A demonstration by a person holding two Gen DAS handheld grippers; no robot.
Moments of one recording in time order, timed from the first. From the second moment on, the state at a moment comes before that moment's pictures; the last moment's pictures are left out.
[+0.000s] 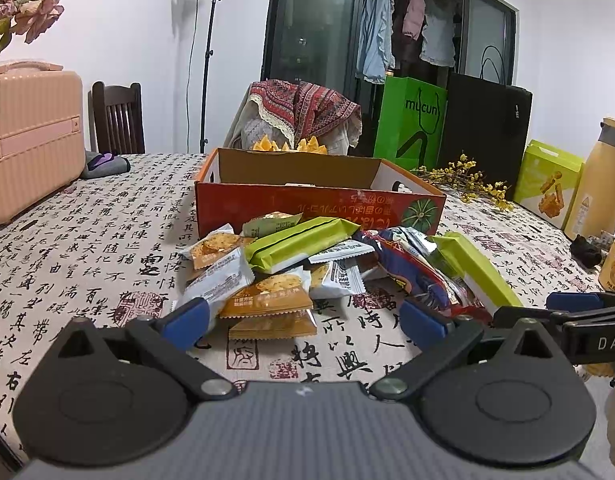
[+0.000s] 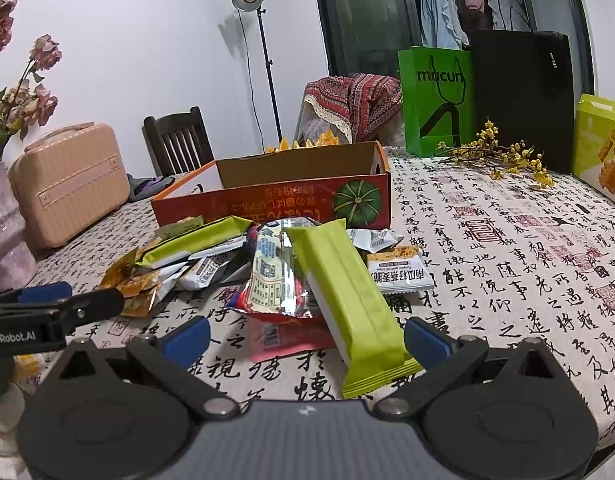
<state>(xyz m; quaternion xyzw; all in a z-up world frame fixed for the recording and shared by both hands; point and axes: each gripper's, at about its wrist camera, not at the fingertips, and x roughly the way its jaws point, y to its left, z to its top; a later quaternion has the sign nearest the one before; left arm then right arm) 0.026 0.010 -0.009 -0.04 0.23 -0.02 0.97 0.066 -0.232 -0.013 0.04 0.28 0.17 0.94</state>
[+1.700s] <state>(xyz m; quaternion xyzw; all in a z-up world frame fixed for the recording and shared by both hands) 0.057 0.035 -0.013 -0.07 0.24 0.01 0.97 0.126 -0.232 -0.027 0.02 0.29 0.16 0.94</state>
